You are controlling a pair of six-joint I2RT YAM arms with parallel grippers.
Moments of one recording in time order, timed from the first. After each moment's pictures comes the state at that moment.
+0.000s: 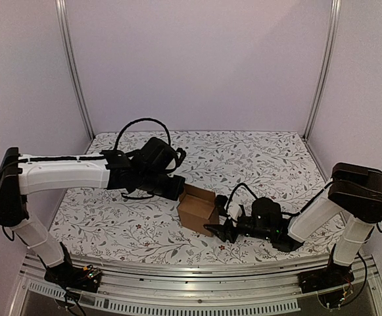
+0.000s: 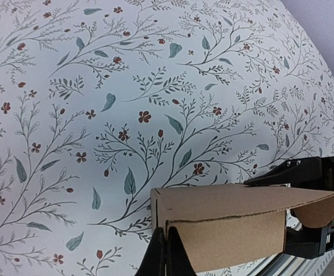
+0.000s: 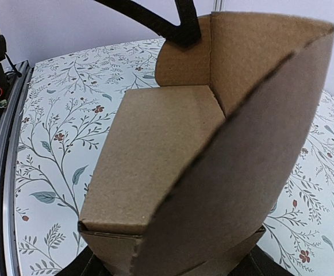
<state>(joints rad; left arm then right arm) -0.95 1.61 1.17 -0.43 -0.12 -0.48 1.03 1.78 0.45 1.04 -0.03 -0.10</state>
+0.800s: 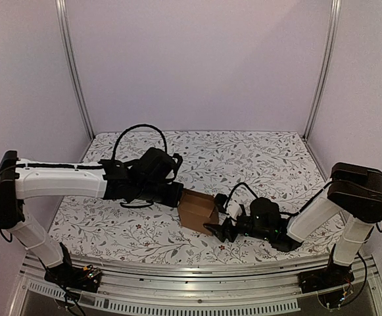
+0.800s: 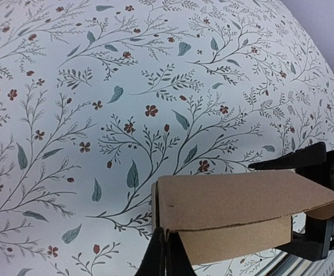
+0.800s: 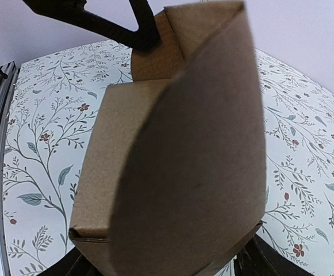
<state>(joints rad) -1.00 1.57 1.07 -0.35 -0.19 -0.55 1.03 1.79 0.46 1.02 0.01 -0.08</state>
